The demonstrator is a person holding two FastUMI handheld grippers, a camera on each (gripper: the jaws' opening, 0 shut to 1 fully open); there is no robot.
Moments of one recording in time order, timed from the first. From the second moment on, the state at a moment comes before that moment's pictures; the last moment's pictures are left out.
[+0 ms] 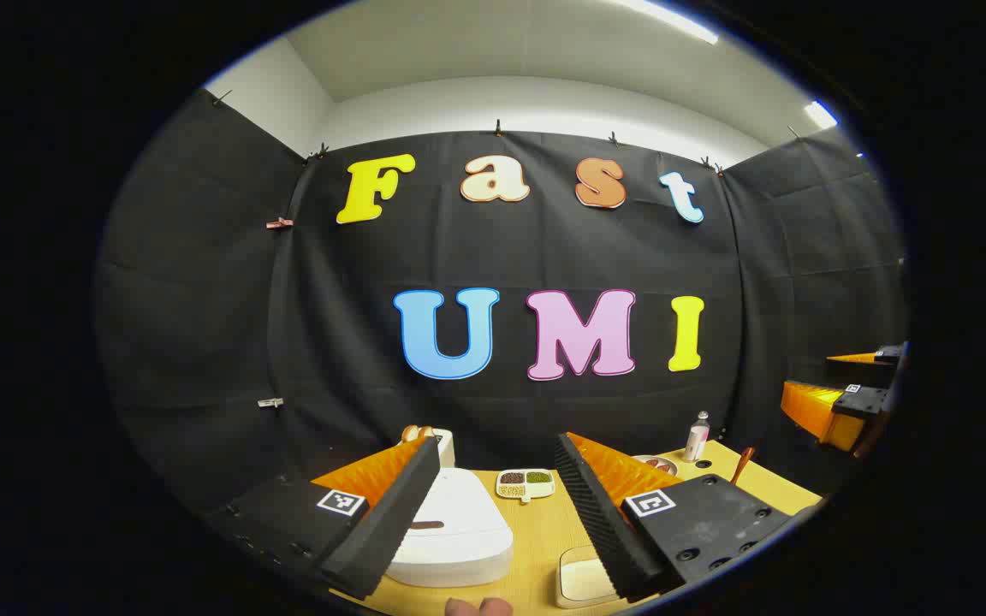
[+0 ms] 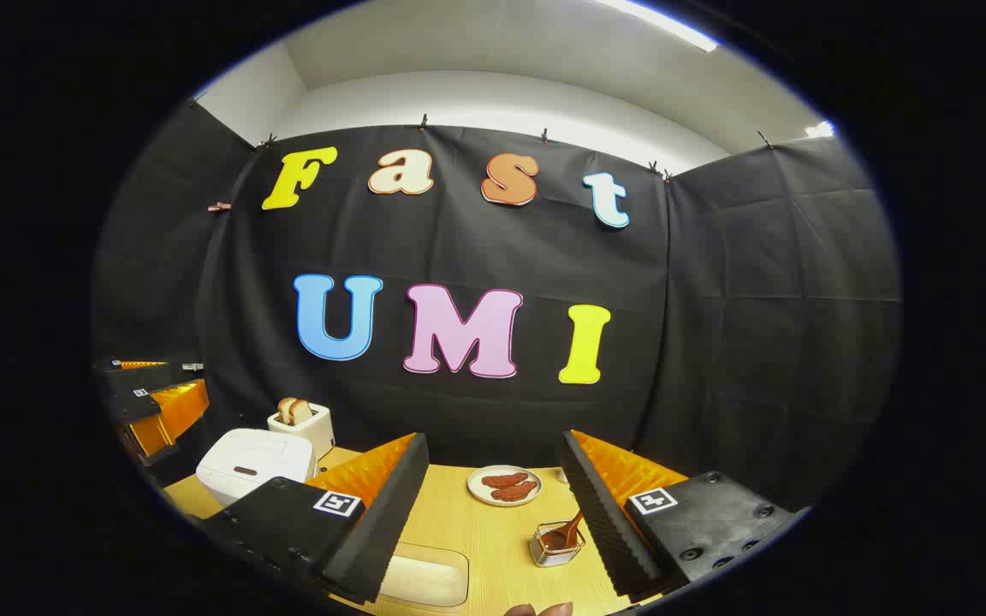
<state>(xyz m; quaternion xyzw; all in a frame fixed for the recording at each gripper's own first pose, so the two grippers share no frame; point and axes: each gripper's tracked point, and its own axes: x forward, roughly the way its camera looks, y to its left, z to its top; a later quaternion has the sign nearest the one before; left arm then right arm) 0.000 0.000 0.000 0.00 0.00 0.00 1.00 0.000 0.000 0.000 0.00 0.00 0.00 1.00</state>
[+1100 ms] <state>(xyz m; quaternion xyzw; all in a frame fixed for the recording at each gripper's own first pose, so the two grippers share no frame) -0.005 -0.002 0.005 0.00 0.00 -0.01 1.00 -0.004 0.000 0.009 -0.01 0.00 -0.01 1.00</state>
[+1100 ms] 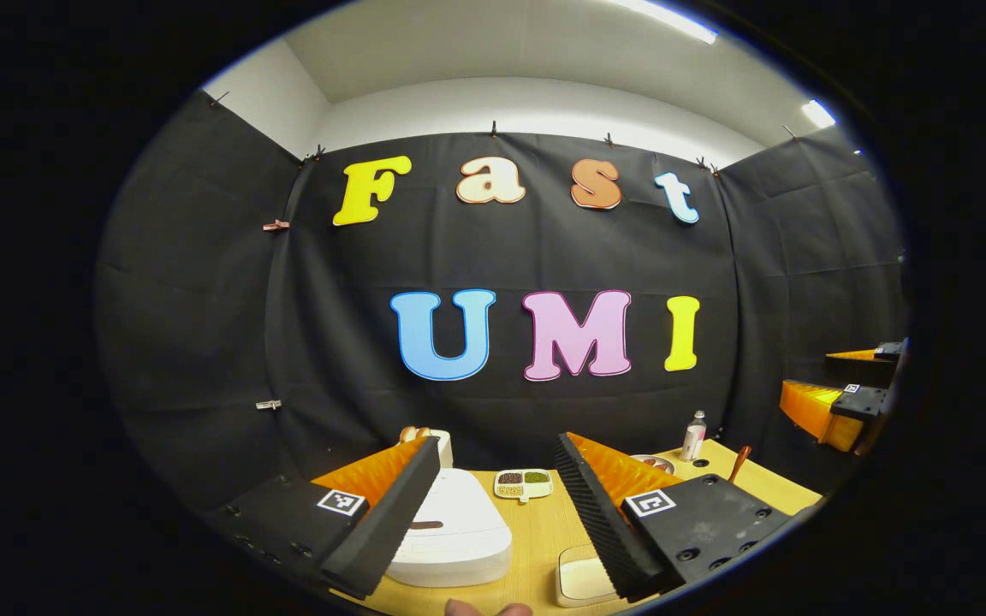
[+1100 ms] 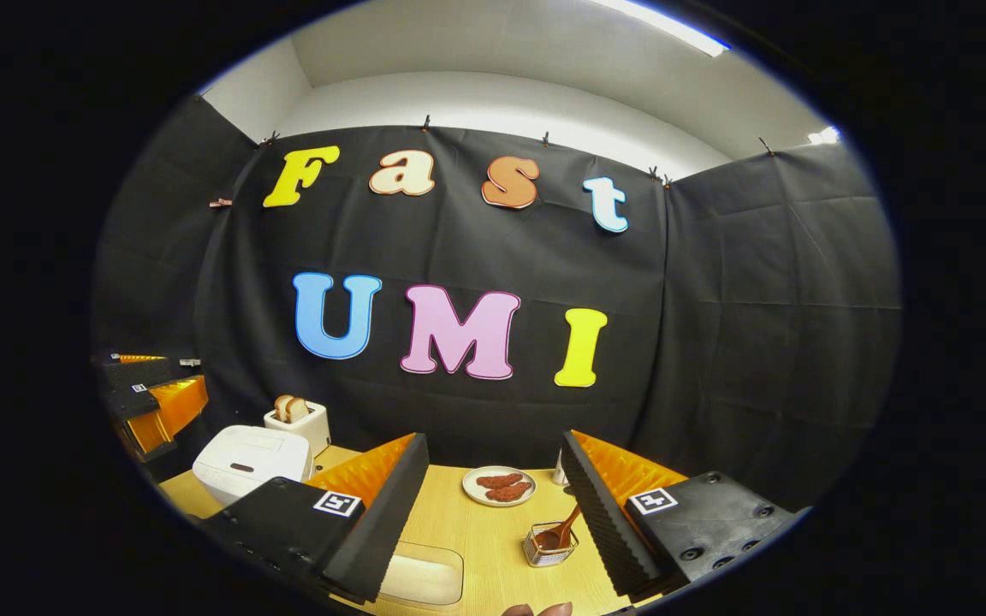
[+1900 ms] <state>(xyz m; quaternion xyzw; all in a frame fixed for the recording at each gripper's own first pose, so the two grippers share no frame) 0.041 0.052 -0.059 -0.02 0.10 -0.05 0.99 -0.007 -0.010 0.003 -0.01 0.01 -0.03 1.00</state>
